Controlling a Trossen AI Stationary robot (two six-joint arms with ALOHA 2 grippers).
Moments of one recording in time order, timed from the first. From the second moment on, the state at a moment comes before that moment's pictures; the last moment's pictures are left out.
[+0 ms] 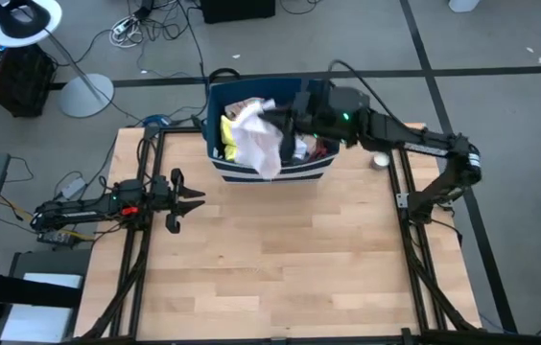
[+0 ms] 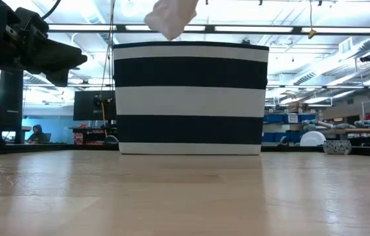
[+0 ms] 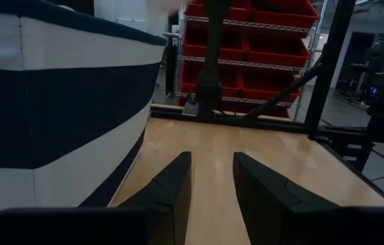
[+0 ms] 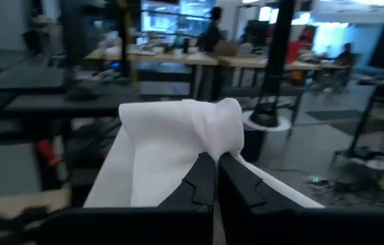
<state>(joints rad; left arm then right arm) 0.09 0.01 0.01 0.06 0.03 -0.11 -0.16 1.55 1.71 -0.17 0.15 -0.08</state>
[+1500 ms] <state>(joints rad) 0.09 0.01 0.01 0.06 0.03 -0.11 -0.46 1.81 1.89 -0.61 -0.02 0.11</state>
